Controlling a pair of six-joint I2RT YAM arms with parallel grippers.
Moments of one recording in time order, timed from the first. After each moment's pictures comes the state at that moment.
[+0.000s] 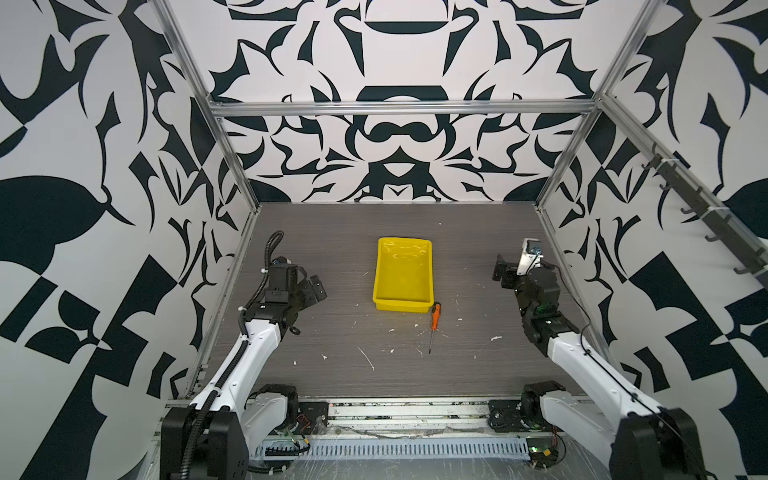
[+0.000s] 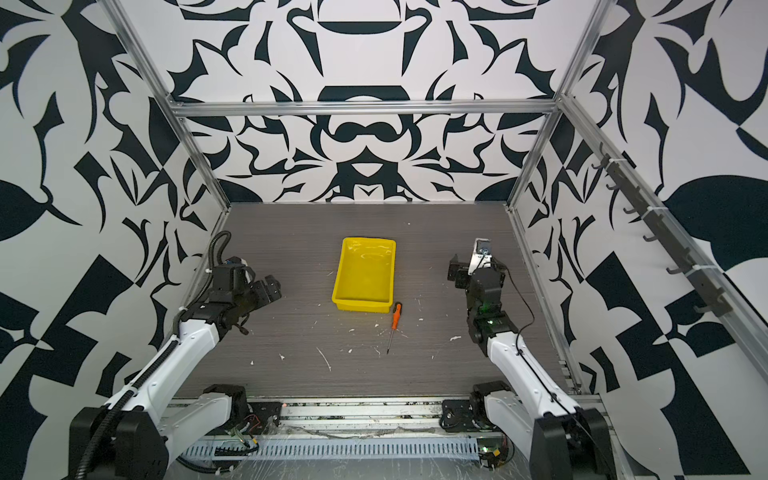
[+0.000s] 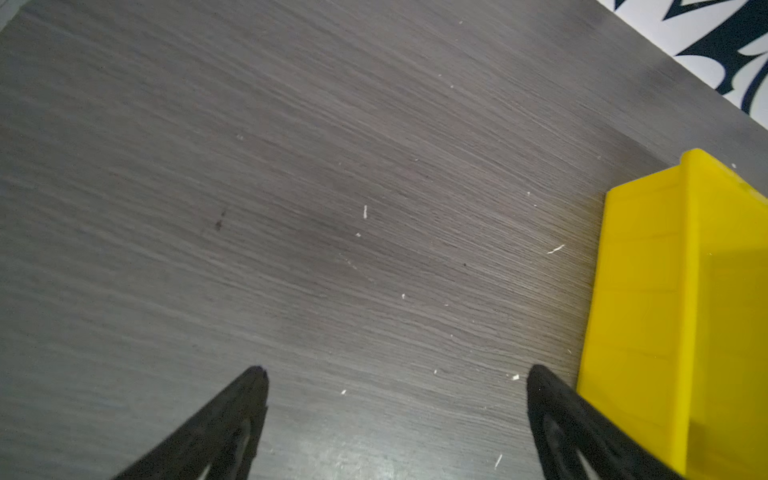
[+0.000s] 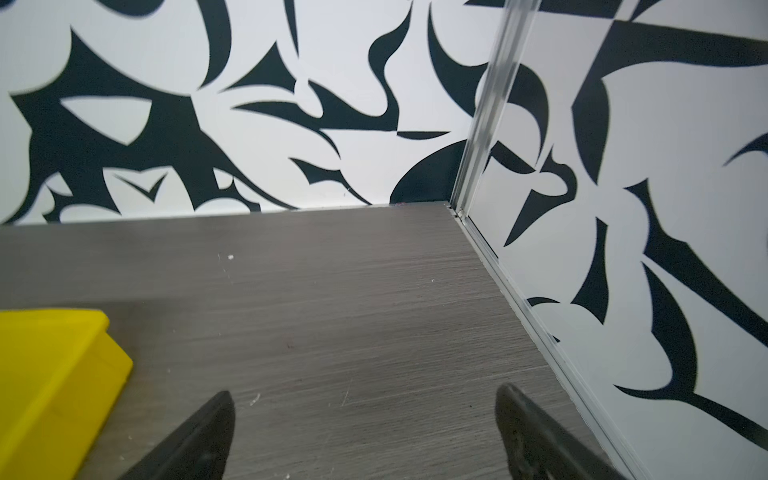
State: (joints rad) left arm -0.11 1.02 0.63 -0.44 -0.04 -0.51; right arm 0.14 0.93 0.52 0.16 0.31 0.11
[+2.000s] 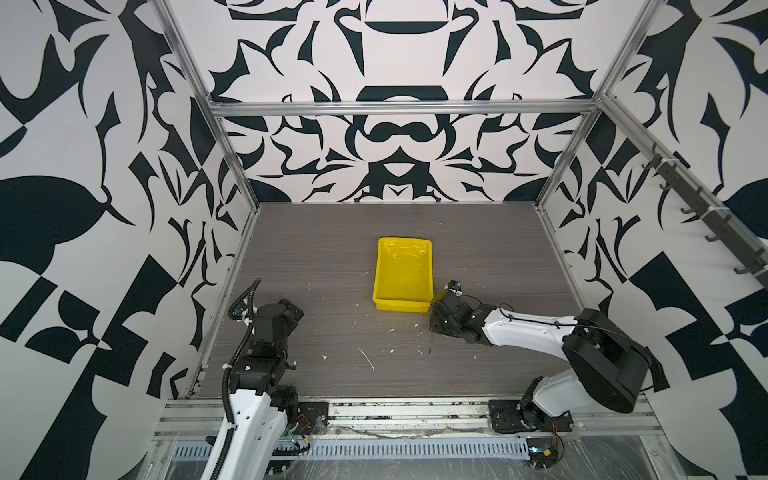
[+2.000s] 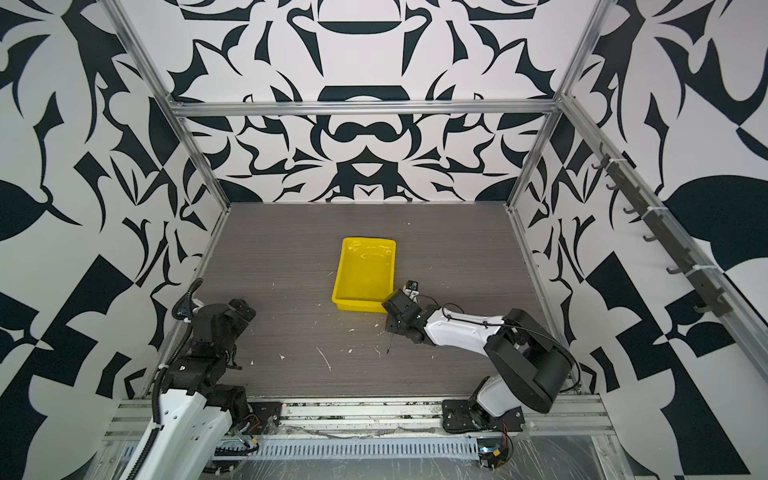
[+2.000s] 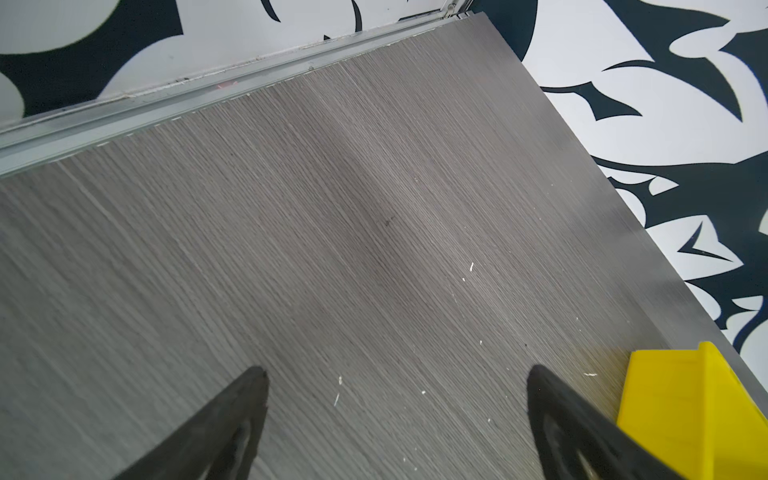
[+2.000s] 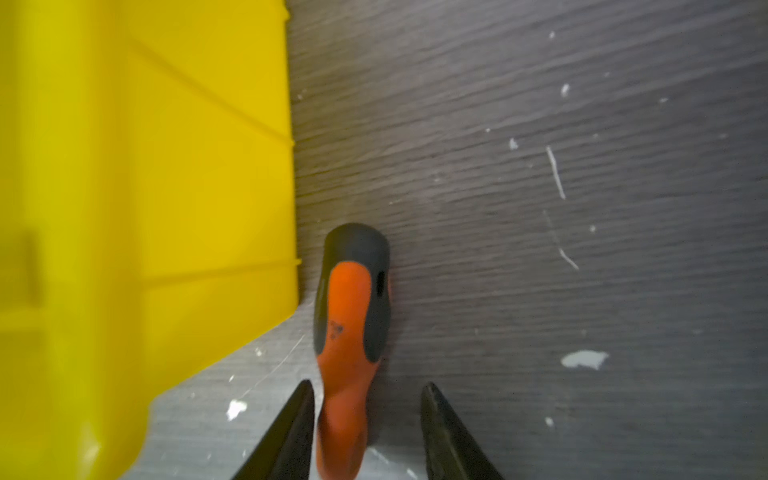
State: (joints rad) left arm -0.11 0.48 0.38 -0.56 -0.36 -0.86; right arm 0.80 1.50 0.66 -0.24 0.20 0.94
